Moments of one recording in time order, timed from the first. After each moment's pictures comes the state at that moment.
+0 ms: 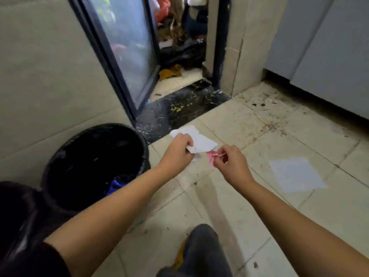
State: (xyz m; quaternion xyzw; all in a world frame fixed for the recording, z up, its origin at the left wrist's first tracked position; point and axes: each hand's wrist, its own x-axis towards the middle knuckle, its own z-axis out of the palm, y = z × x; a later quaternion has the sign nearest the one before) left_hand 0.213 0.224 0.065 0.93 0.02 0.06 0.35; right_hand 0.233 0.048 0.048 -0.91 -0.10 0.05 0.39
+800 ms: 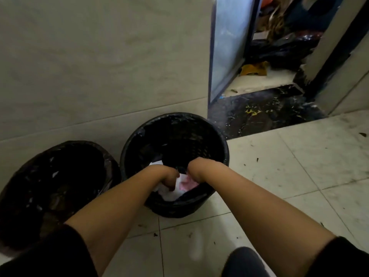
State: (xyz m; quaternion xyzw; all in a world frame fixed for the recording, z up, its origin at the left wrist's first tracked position) left_hand 0.139 0.441 0.001 0.84 0.25 -0.45 0.15; right_hand 0.215 0.344 0.025 -0.79 -0.48 0.35 -0.13
